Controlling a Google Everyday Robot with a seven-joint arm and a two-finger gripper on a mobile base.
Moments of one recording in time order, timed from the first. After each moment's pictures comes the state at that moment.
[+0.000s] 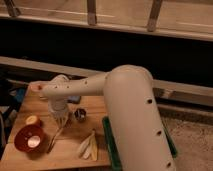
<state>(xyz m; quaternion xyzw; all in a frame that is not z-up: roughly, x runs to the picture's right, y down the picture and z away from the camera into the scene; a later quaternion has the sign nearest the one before) -0.237 0.175 0.787 -0.38 0.17 0.53 0.74</state>
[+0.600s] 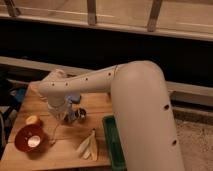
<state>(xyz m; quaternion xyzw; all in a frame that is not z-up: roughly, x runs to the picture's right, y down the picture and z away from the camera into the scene) -0.232 0.142 0.758 -0.34 0.14 0.55 0.75</state>
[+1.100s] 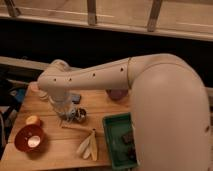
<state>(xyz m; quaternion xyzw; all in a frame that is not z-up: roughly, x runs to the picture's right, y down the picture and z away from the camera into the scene) -0.184 0.094 0.707 -0.27 0.14 0.59 0.75</state>
